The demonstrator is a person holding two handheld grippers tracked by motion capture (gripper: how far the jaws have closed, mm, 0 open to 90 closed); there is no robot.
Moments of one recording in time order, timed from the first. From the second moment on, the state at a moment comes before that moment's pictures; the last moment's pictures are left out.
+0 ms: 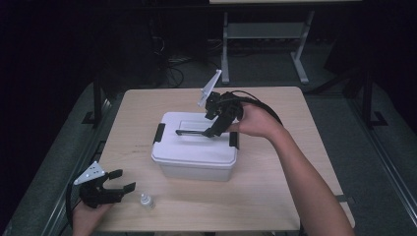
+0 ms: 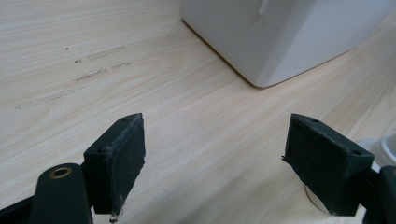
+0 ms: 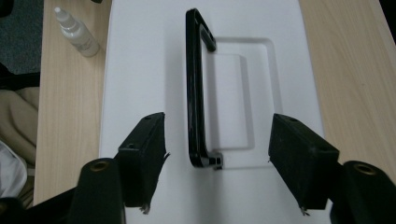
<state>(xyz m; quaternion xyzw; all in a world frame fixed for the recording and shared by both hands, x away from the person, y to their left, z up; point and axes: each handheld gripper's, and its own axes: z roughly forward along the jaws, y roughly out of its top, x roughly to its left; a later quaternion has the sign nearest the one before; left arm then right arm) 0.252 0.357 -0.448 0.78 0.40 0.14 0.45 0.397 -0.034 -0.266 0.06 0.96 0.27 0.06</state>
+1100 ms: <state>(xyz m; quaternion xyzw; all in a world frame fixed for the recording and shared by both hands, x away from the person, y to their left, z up) 0.252 0.357 -0.448 0.79 0.40 0.14 0.45 0.415 0.012 -0.282 0.03 0.97 0.23 0.03</state>
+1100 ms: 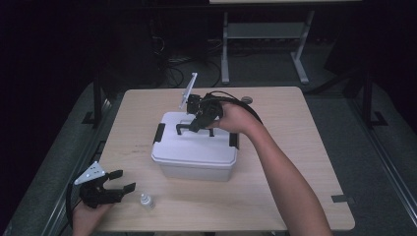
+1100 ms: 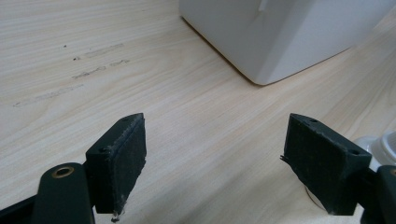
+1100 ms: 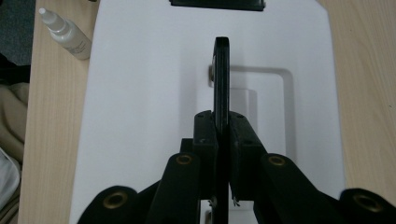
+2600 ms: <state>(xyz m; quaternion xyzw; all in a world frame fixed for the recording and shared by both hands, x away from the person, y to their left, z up) 0.250 0.361 -0.447 0.78 0.41 0.15 0.44 0.378 -0.089 -0.217 0.07 0.95 0.28 0.09</state>
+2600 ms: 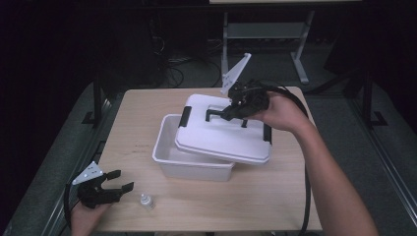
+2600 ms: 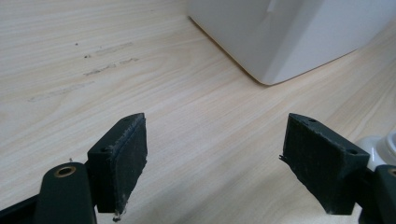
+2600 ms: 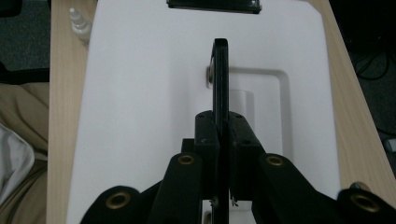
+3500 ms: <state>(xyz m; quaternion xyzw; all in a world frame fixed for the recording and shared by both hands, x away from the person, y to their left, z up) 0.248 0.361 -0.450 0.79 0.42 0.15 0.43 0.341 -0.217 -0.228 0.16 0.94 0.27 0.11</state>
